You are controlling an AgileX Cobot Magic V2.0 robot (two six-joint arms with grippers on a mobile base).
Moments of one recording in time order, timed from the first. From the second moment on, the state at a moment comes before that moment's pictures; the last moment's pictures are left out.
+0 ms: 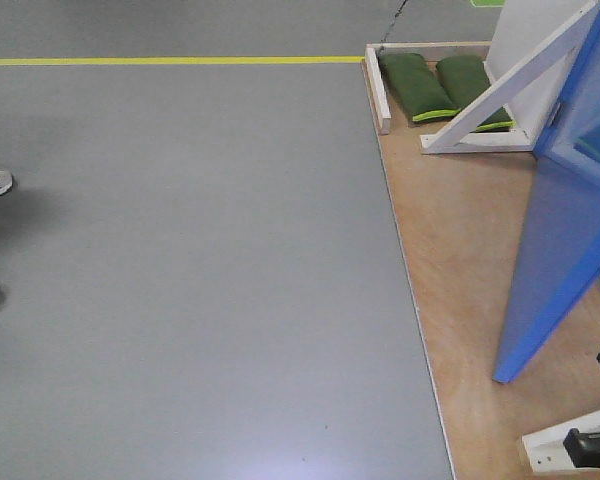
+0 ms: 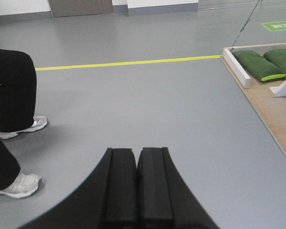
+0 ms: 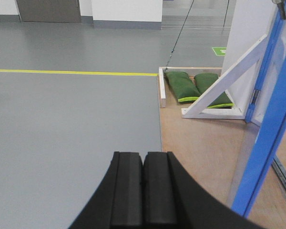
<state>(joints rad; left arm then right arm) 0.04 -0.01 0.03 0.00 0.37 0.03 0.02 -0.01 0.03 0.06 0.33 -0.11</state>
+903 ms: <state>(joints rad) 0.04 -0.01 0.03 0.00 0.37 0.03 0.02 -0.01 0.03 0.06 0.33 -0.11</state>
